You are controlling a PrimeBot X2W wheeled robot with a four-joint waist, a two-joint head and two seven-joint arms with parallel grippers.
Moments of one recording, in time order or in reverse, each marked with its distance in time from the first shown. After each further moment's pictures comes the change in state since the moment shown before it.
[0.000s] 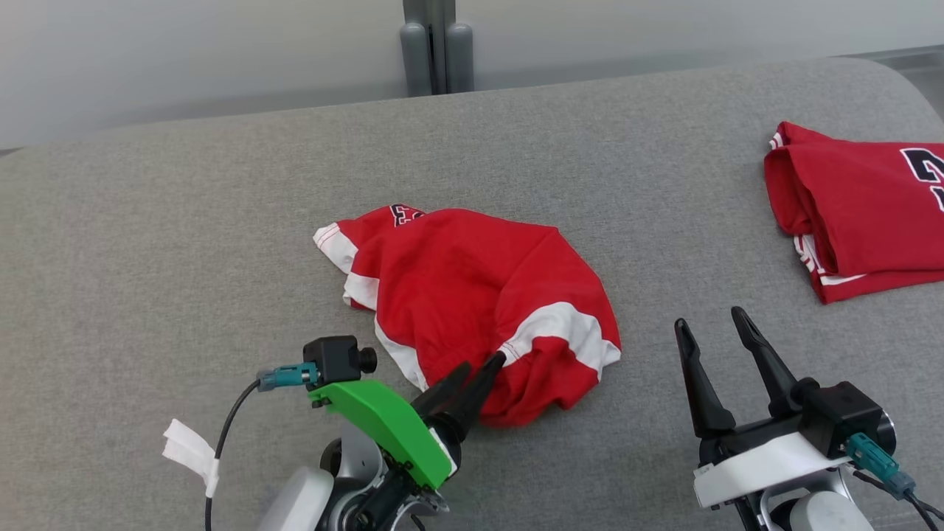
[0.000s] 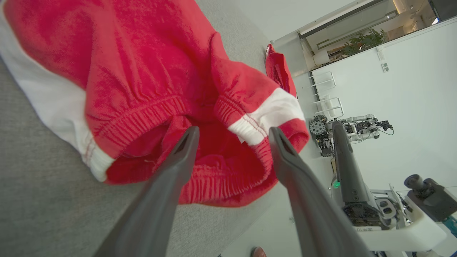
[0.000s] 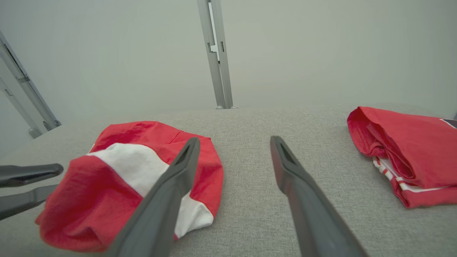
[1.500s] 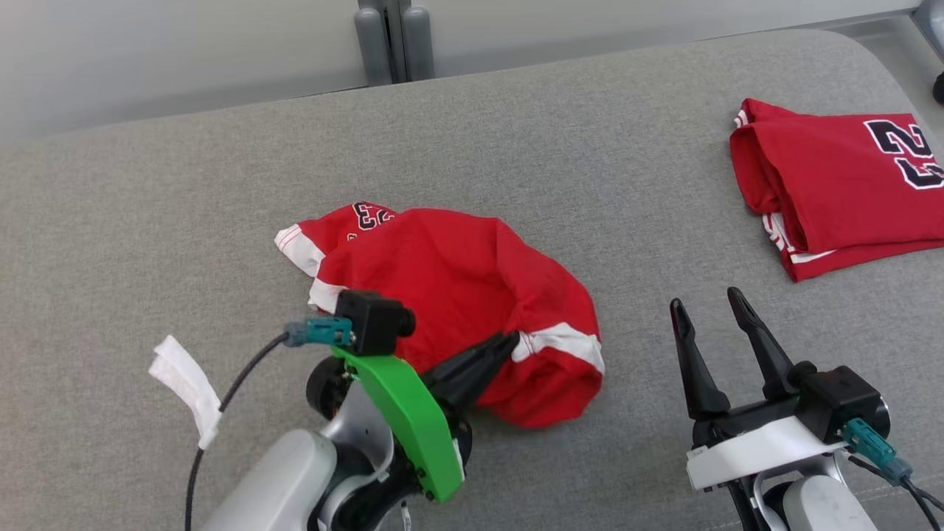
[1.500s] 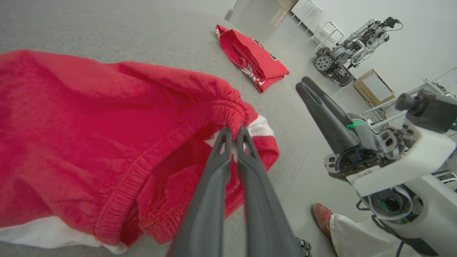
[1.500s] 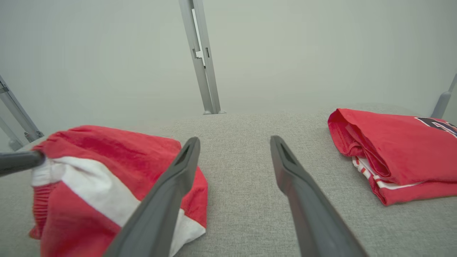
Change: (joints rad) left arm -0.149 0.175 -0.181 -0.172 0.185 -0.070 0.025; right arm -0.037 0.032 -0.009 -0.003 -0.013 0.000 0.000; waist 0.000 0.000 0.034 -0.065
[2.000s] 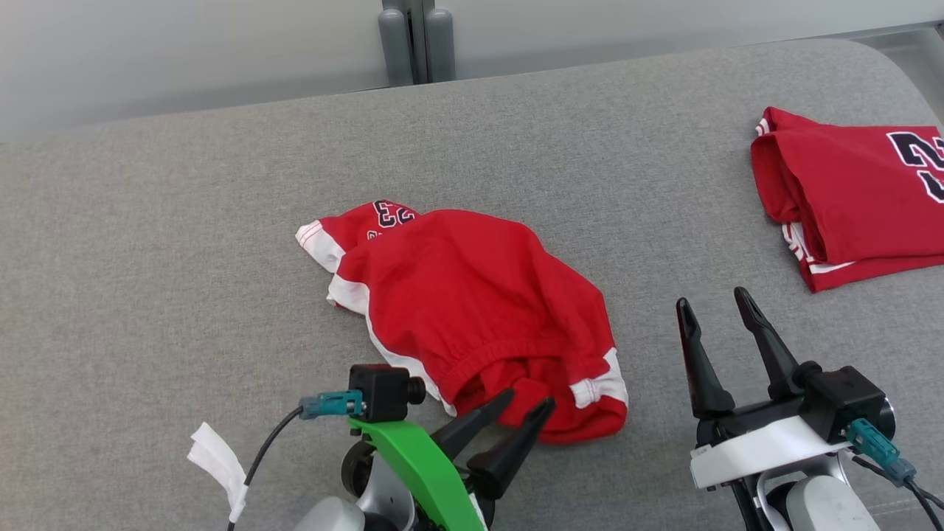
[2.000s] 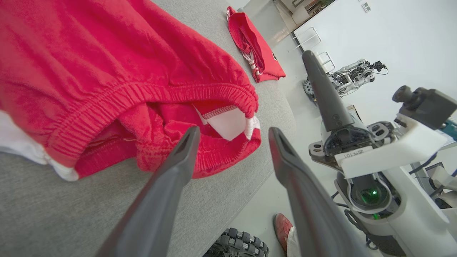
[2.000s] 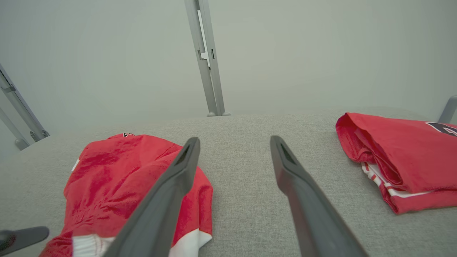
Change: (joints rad) left arm 0.166 -0.072 -0.014 0.049 -0.083 0.008 -0.096; right arm 0.002 -0.002 -0.013 -0.001 -0.002 0.000 0.000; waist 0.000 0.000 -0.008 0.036
